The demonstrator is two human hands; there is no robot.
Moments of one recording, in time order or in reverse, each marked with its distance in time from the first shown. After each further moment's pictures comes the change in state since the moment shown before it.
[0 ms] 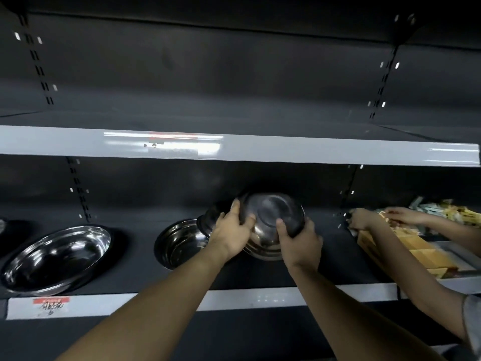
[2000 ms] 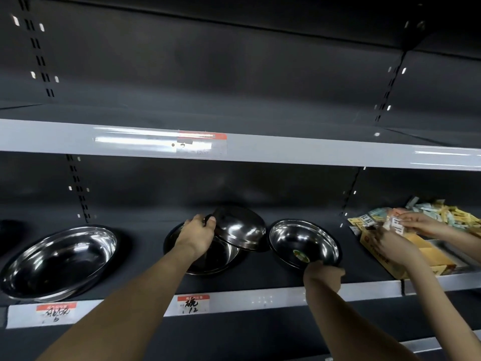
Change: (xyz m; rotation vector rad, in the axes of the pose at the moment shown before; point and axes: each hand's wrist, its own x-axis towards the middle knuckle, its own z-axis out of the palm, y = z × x) left_hand 0.010 -0.071 -0.070 0.040 0.044 -0.198; right_hand -0.023 0.038 0.016 0.154 0.153 0.738
